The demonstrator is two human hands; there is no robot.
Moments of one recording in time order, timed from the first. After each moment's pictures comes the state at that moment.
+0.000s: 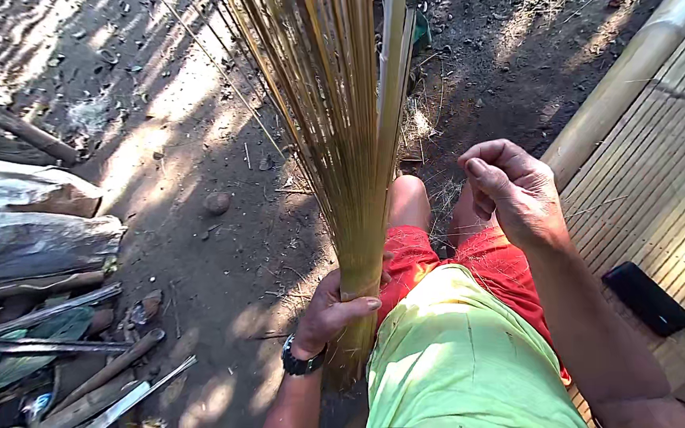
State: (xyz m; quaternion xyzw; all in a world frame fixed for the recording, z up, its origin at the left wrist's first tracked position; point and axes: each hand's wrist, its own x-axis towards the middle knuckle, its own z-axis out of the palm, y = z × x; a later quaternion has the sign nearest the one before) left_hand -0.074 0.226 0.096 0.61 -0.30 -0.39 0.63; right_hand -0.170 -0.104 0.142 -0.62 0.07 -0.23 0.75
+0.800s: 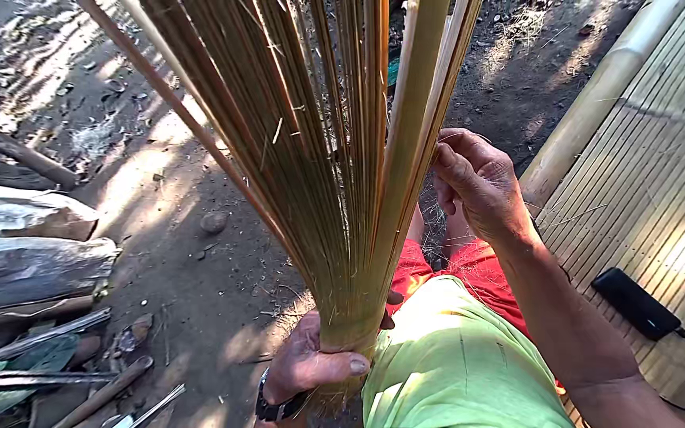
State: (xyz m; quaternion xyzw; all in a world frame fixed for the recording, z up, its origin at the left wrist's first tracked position) left_hand -0.088 0.230 0.139 0.49 -0.36 -0.46 0.64; right_hand -0.135 -0.100 0.180 -0.57 0.02 -0.28 0.77
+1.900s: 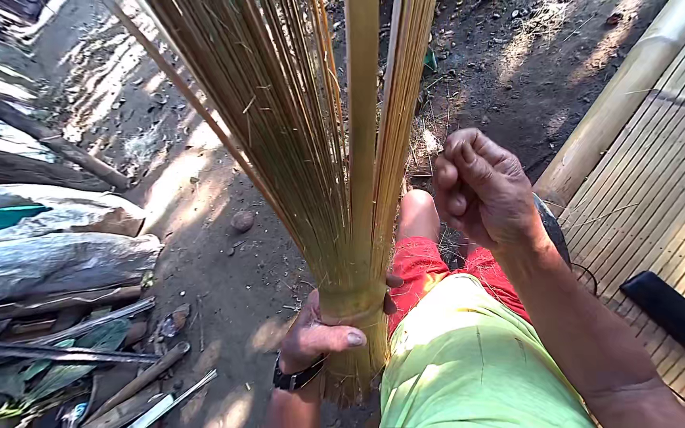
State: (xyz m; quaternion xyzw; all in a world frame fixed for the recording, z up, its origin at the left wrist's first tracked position) left_hand -0.067 0.233 0.144 0.46 -0.33 -0.46 0.68; right_hand -0.142 -0.076 0.186 -0.36 -0.10 -0.20 0.90
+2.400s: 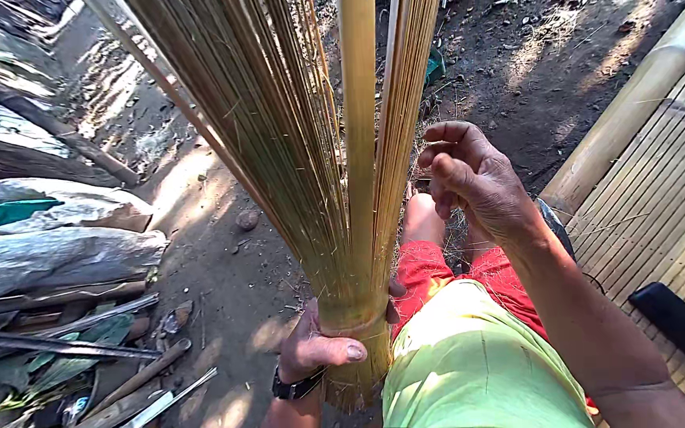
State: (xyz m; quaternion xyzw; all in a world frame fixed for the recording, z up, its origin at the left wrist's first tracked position) left_hand -0.071 0.235 0.152 0.45 -0.33 -0.46 0.69; right_hand -0.124 -0.085 0.197 -0.52 0.00 -0.17 0.84
